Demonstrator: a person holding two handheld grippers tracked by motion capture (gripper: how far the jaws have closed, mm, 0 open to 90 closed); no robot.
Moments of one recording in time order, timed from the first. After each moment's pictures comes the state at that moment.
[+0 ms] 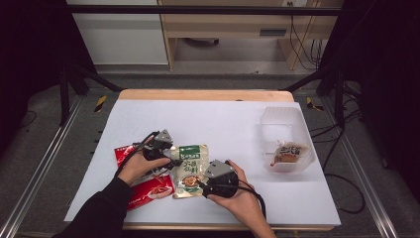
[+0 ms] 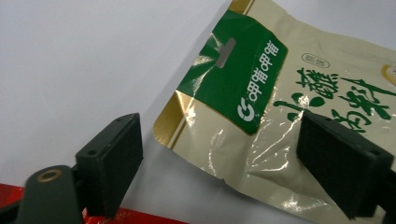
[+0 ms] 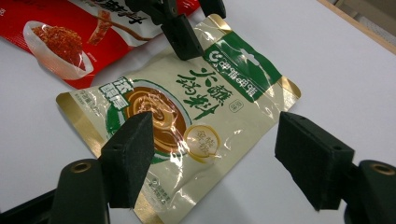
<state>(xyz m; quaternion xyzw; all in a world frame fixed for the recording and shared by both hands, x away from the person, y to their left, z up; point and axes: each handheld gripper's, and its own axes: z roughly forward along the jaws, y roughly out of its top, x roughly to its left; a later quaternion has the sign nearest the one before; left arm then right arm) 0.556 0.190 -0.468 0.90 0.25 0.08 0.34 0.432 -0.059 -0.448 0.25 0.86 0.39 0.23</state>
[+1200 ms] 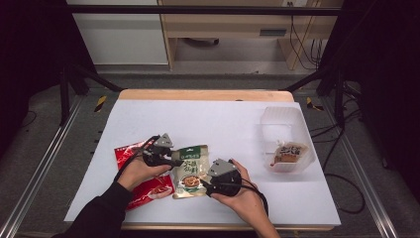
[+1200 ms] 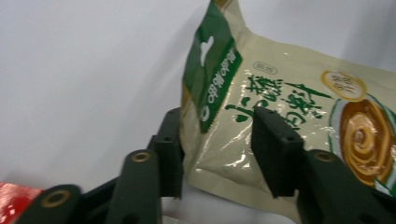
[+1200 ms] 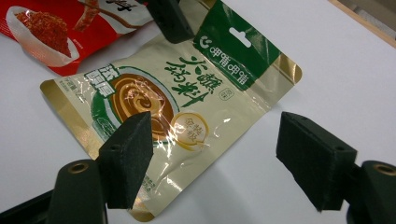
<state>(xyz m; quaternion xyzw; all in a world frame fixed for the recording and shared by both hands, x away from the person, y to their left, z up) 0.532 0.185 -0.455 0.90 0.25 0.10 0.35 0.437 -0.067 -0.450 0.25 0.86 0.38 0.23</state>
